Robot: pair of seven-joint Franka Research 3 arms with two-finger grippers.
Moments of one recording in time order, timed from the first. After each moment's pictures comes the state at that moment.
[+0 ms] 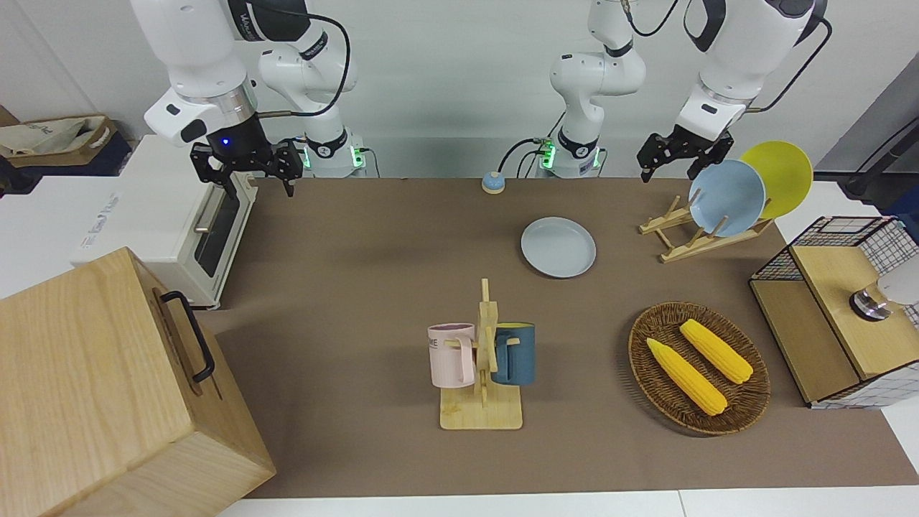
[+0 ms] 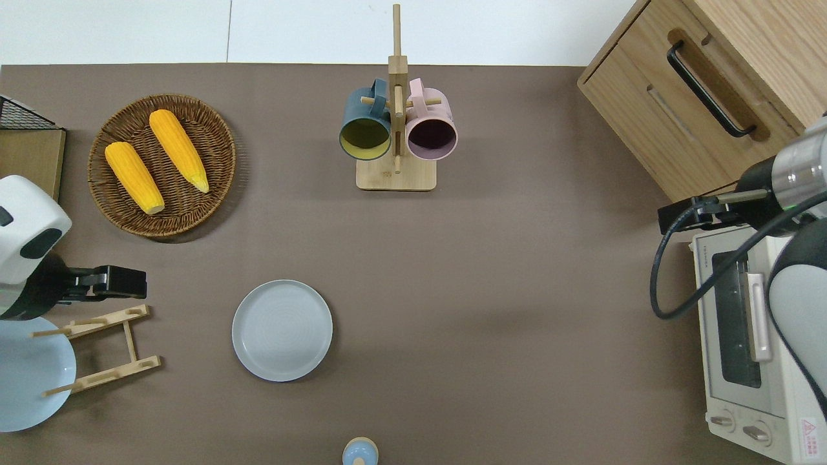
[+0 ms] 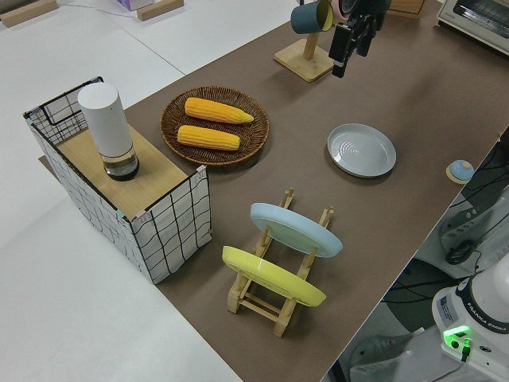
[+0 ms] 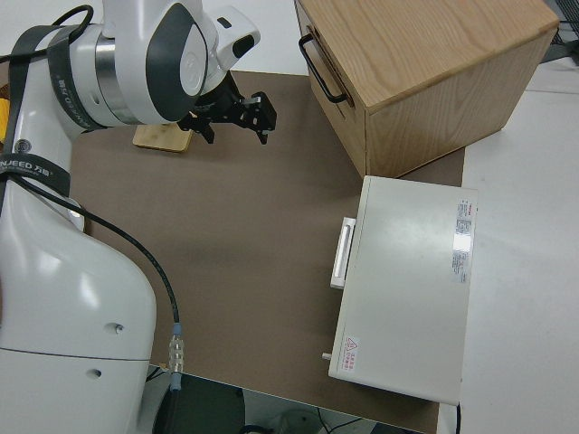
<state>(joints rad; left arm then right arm) -0.06 -0.16 0.02 -1.81 -0.01 1.60 -0.08 -0.07 0.06 0.16 -1.49 -0.04 1.53 0.02</state>
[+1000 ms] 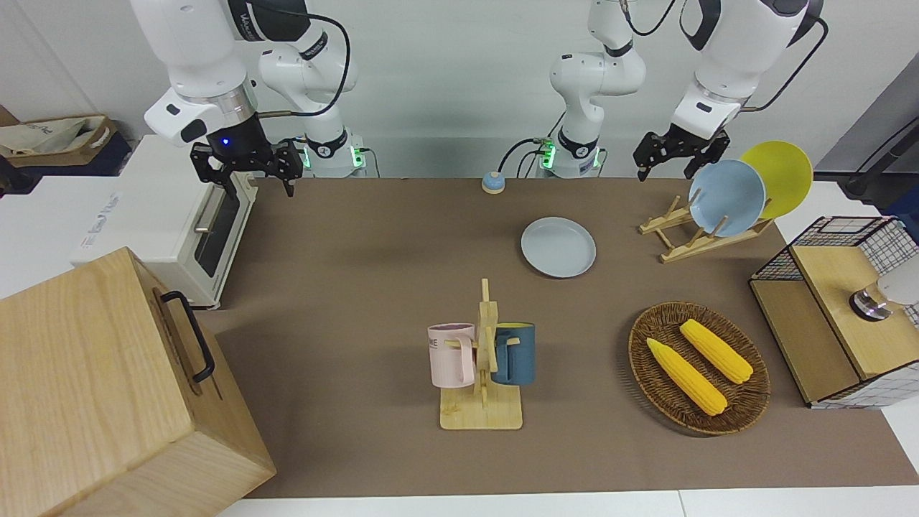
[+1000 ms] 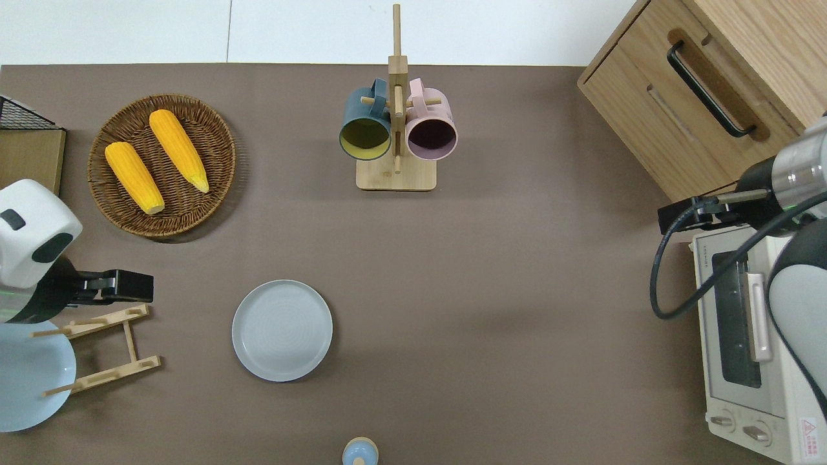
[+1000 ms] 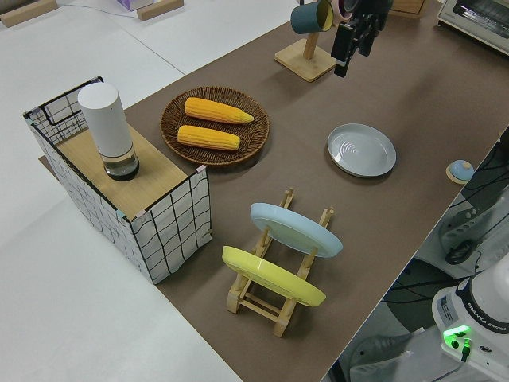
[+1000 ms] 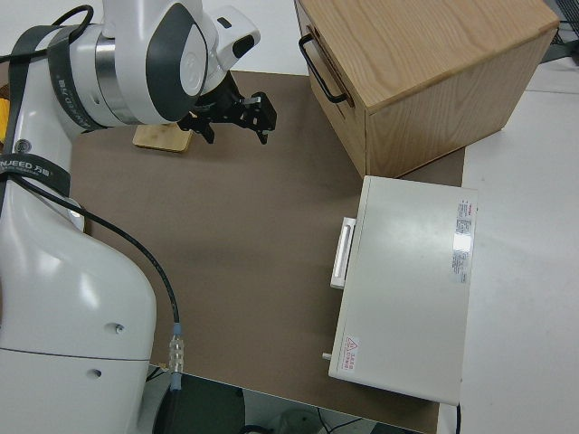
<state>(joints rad) -0.06 -0.16 0.00 -1.83 -0.01 1.59 -0.08 -0.07 0.06 0.16 -1.49 -0.04 1.53 0.02</state>
